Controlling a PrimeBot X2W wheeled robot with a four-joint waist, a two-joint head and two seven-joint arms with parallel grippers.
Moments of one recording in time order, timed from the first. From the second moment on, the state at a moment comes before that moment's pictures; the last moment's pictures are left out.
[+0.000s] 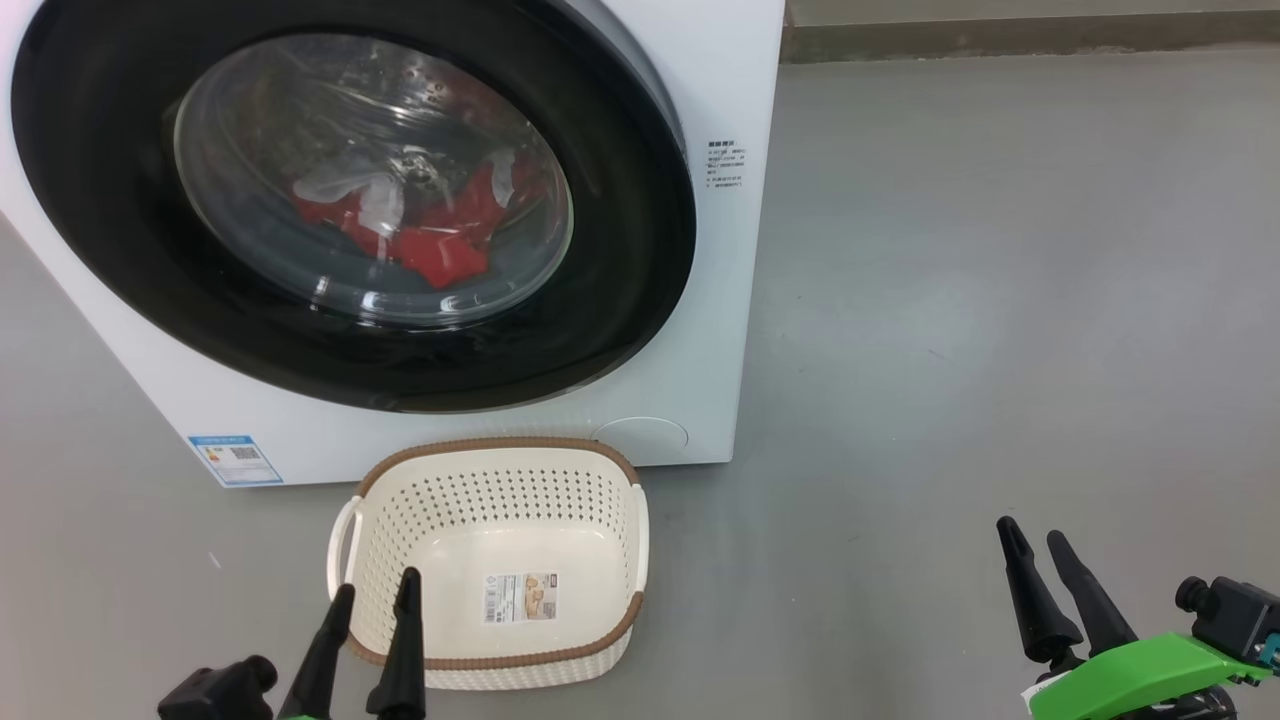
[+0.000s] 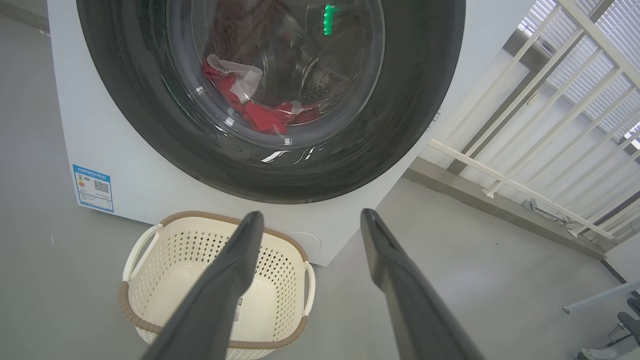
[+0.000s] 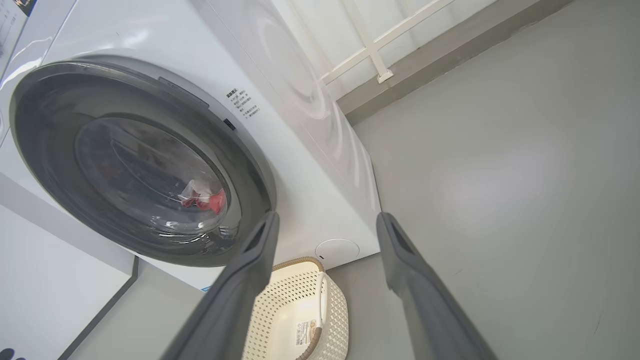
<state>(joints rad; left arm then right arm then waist) 0.01 0.03 -0.06 0.18 -0.54 -0.03 -0.13 0.02 -0.13 0.04 0.28 0.85 0.12 -0.13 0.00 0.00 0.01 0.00</state>
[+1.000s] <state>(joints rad) 0.02 0.04 -0.08 0.12 -0.18 0.01 -0.22 0.04 -0.17 0.06 0.23 0.61 0.12 -0.22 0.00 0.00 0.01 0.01</state>
